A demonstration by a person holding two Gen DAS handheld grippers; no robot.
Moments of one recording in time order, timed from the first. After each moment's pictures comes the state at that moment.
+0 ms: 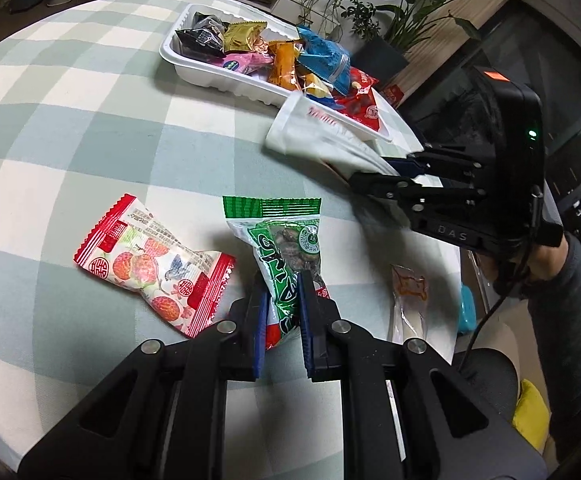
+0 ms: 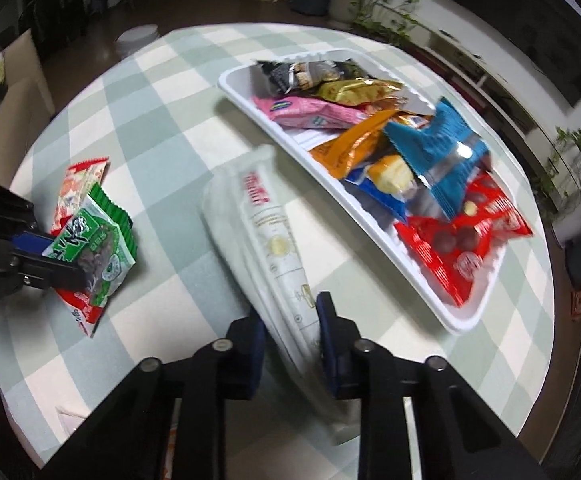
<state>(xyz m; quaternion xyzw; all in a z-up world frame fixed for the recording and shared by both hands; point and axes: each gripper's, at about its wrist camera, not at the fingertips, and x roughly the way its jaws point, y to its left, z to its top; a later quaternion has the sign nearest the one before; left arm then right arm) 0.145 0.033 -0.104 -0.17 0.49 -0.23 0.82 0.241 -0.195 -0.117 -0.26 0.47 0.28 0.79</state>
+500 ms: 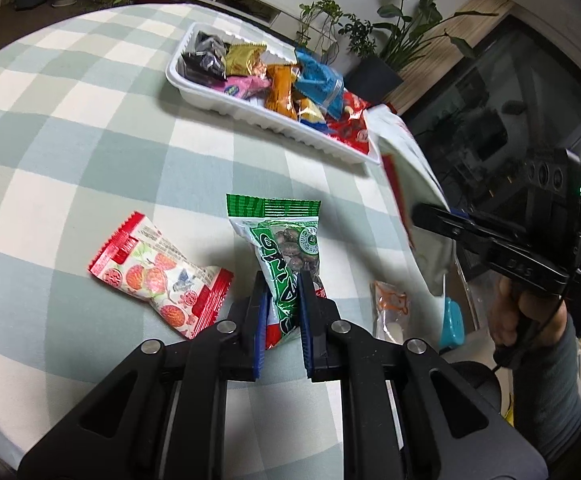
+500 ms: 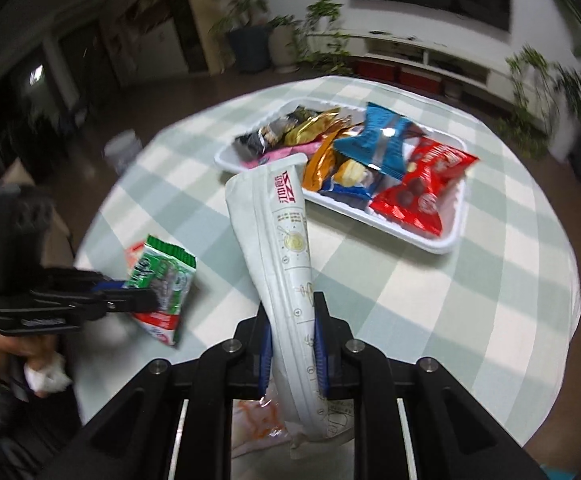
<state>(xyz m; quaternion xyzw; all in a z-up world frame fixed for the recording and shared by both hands) 0.142 0.047 -0.086 -0.19 0.46 -0.23 0.83 0.199 -0.247 -0.074 -0.04 0.45 0.26 0.85</state>
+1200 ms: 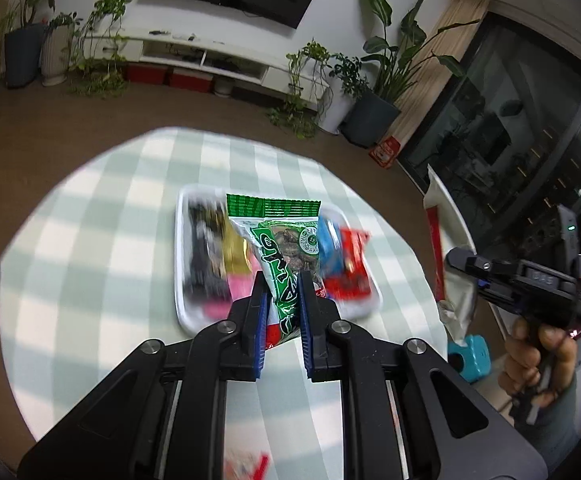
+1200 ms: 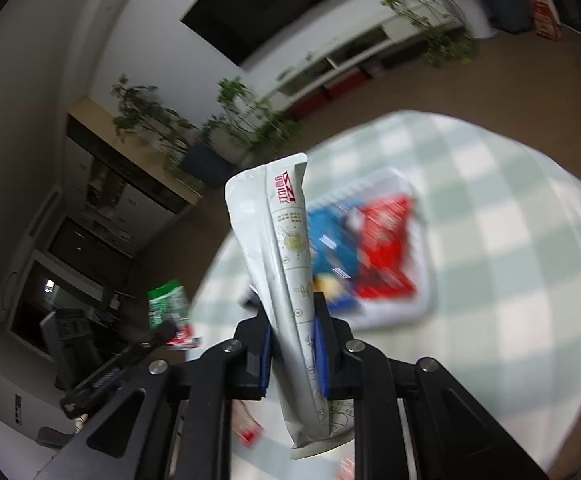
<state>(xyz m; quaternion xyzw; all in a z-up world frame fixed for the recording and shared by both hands) 0.275 0.069 0.052 -0.13 0.39 -0.22 0.89 0.269 -0.321 -0.005 0.29 0.40 0.20 0.85</state>
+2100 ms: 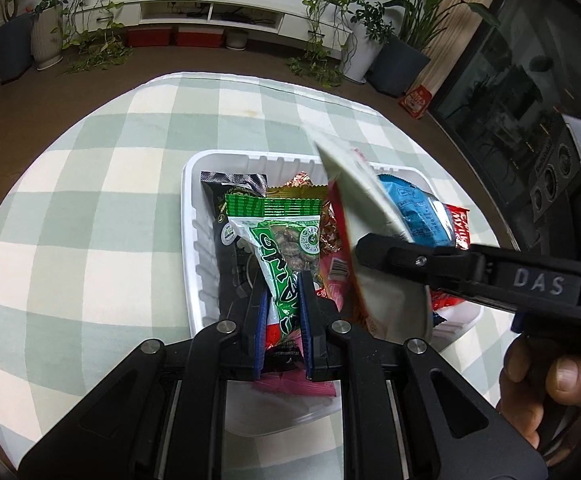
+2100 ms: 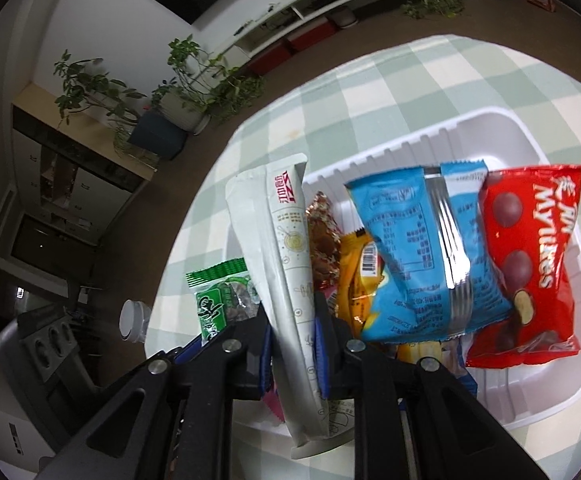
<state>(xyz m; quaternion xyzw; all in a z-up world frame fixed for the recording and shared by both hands) 0.391 0.046 -0.057 -0.07 0.47 -0.19 0.86 0.400 -0.199 -0.099 0.28 0.50 0.14 0.81</state>
